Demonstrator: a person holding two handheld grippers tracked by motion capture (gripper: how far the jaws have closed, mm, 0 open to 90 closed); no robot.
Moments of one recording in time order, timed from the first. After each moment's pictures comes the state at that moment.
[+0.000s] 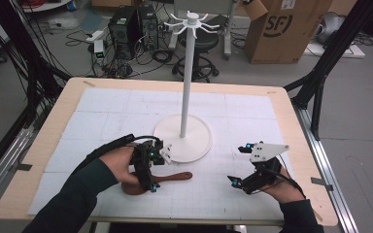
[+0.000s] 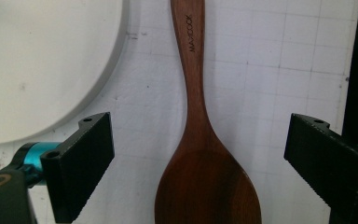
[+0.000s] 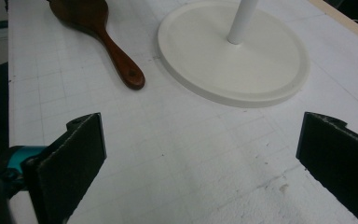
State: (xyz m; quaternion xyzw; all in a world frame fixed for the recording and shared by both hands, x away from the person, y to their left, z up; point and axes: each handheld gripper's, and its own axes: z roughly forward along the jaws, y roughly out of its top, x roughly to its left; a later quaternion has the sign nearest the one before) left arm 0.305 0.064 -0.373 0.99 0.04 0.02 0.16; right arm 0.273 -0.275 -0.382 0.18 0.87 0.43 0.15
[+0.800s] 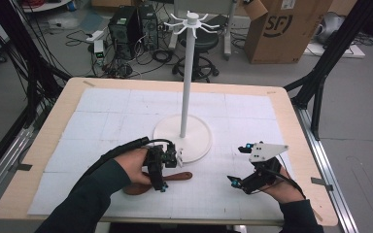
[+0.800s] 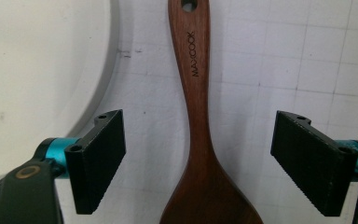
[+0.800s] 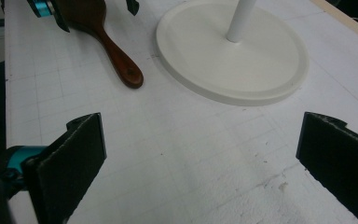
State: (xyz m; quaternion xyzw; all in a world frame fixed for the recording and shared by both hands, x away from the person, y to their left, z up) left arm 0.309 0.034 -0.390 0.99 0.03 0.01 0.12; right arm 0.274 -0.275 -0.383 0.18 0.88 0.42 0.15
